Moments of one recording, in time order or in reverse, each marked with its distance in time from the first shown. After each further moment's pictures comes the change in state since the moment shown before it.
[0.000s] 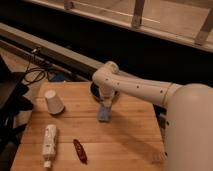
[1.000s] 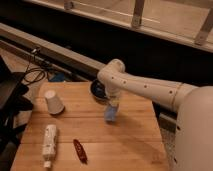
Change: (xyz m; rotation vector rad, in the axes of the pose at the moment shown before) arm 0.071 -0.004 -0.026 0.010 0.058 0.085
